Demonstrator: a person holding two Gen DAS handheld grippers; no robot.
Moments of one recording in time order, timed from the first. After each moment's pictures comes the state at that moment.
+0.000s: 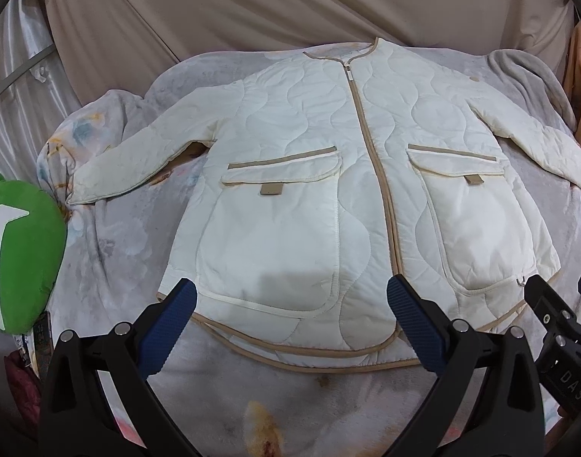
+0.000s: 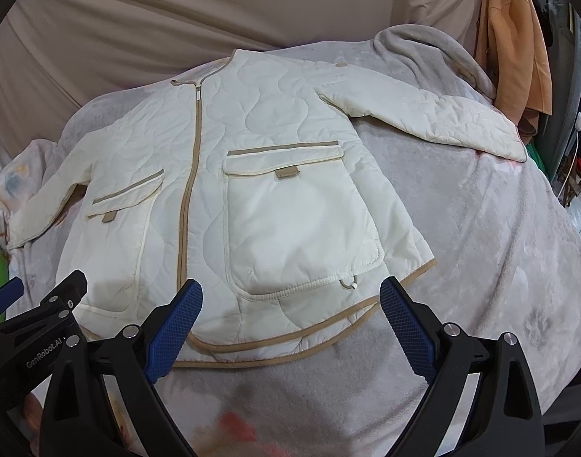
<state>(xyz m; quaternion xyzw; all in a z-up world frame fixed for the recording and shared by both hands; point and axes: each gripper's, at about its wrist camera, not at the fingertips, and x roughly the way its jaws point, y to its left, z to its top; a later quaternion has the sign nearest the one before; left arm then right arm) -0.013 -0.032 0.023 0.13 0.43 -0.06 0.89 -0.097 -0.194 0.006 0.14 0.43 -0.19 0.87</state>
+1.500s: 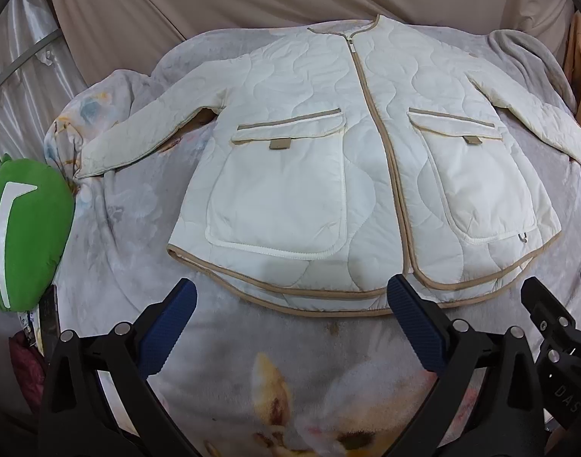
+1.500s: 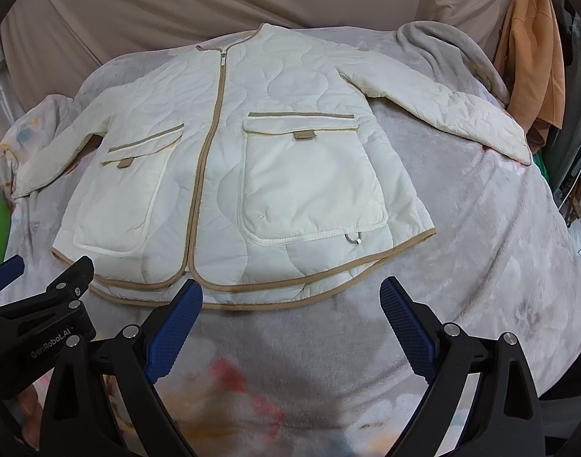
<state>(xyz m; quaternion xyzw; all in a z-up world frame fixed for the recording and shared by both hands) -0.042 -0.015 0.015 0.14 0.46 -0.05 0.87 -0.122 -0.171 0.004 0.10 0.47 -0.16 0.86</state>
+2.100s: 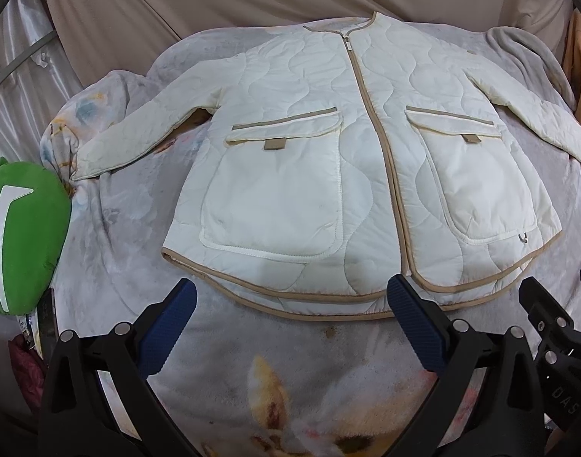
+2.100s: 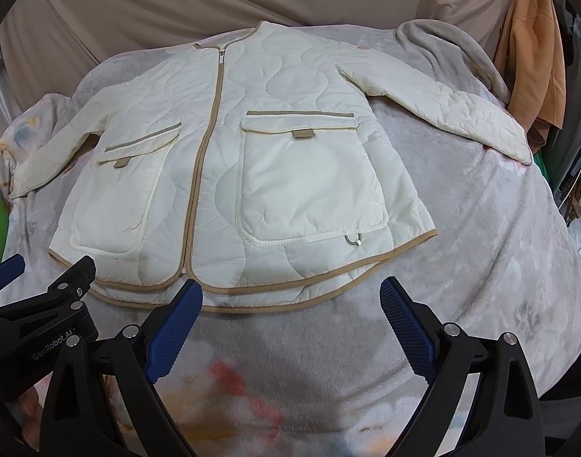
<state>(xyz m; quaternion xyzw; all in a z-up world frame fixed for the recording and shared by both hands) -0.038 -0.019 0.011 0.14 0.46 -0.06 0.87 -0.120 -0.171 0.002 0.10 0.47 -0.16 0.86</state>
